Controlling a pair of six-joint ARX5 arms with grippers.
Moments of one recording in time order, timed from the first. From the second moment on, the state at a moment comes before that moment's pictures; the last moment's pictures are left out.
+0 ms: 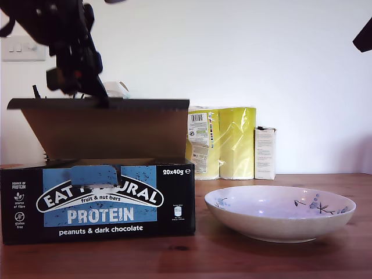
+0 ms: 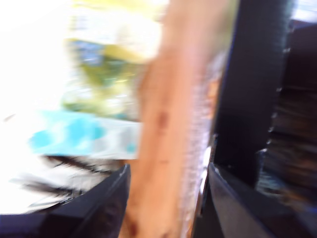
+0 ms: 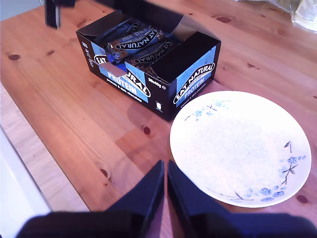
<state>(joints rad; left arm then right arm) -0.76 1.16 0.76 -0.06 -0.51 0.90 0.57 0.48 0.58 -0.66 -0.22 -0.14</state>
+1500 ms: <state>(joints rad) -0.76 1.18 0.58 -0.17 -0.17 0.58 0.57 0.48 0.58 -0.66 -0.23 -0.13</state>
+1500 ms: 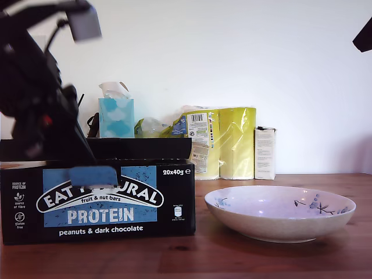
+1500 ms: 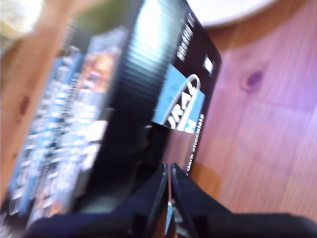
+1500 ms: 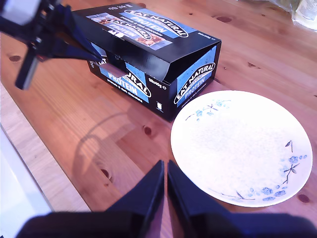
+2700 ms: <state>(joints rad) -0.70 1.25 0.58 0.19 -0.31 0.72 0.57 0.48 0.58 -0.66 -0.23 -0.13</state>
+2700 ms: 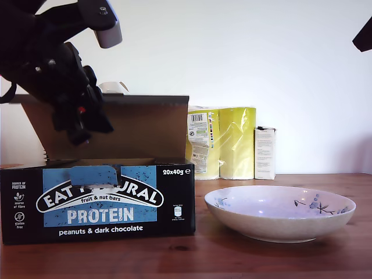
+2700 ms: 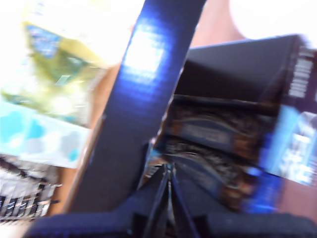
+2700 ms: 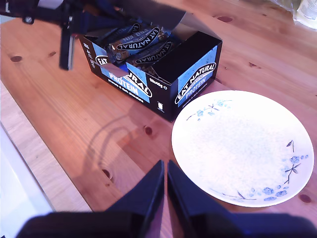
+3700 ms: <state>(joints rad) -0.42 1.36 0.68 0.49 -0.03 0.56 0.57 0.48 0.74 -0.60 -0.31 -0.09</state>
